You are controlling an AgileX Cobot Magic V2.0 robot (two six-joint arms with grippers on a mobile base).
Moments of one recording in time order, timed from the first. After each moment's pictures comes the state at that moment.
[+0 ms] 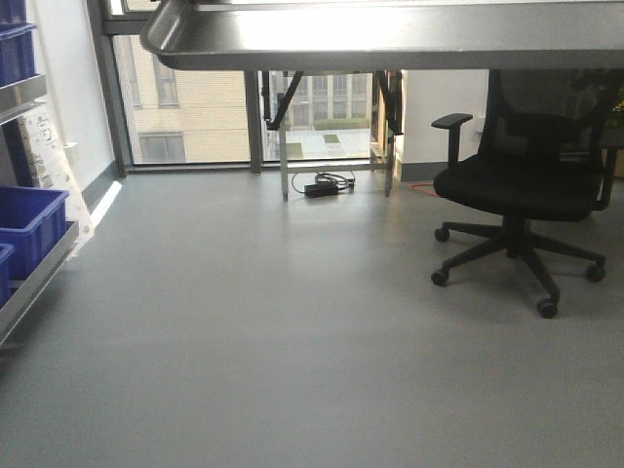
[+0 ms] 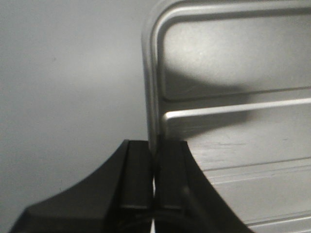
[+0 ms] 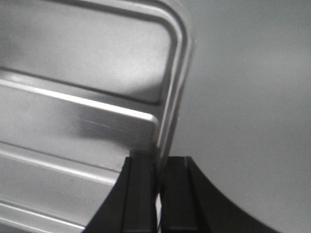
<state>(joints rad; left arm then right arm) -0.92 1.48 -1.56 0.18 1.23 -0.63 0.56 1.10 -1.20 -0.16 1.25 0.56</state>
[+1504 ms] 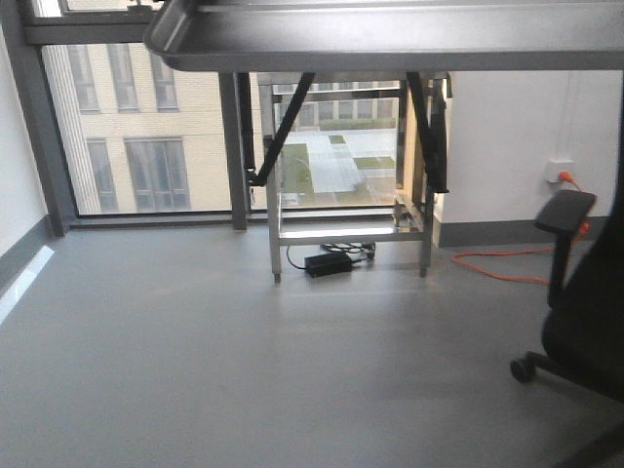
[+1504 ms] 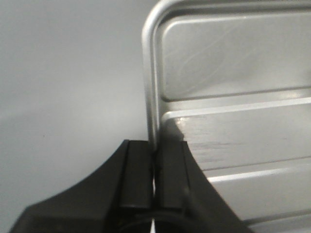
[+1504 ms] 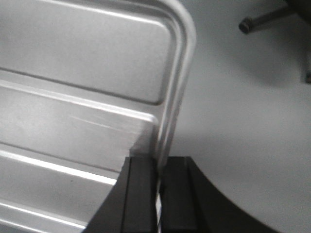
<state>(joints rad) -0.92 1.48 -1.56 0.18 1.22 -0.63 0.56 1.10 -1.20 -0.16 1.25 0.56</state>
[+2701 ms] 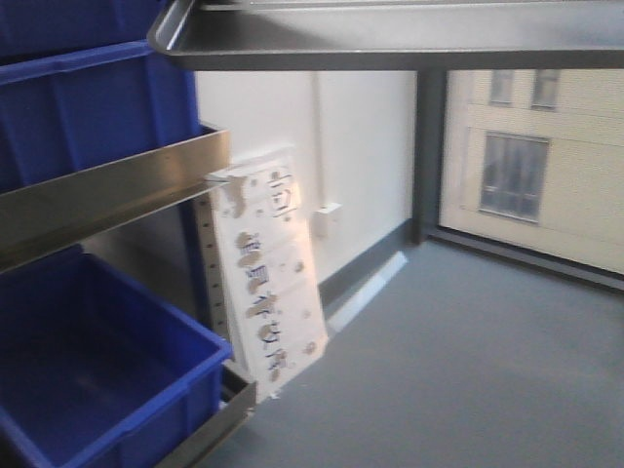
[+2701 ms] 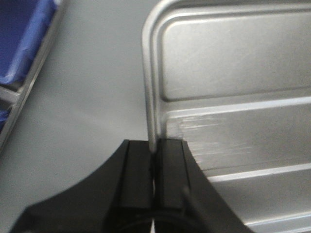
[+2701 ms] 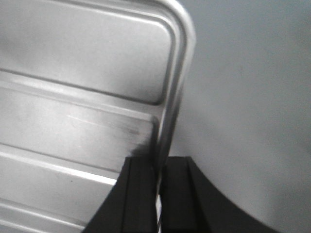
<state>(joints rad) -0.92 1.48 -1.56 0.18 1.22 -0.63 0.56 1.10 -1.20 -0.17 1.25 0.56</state>
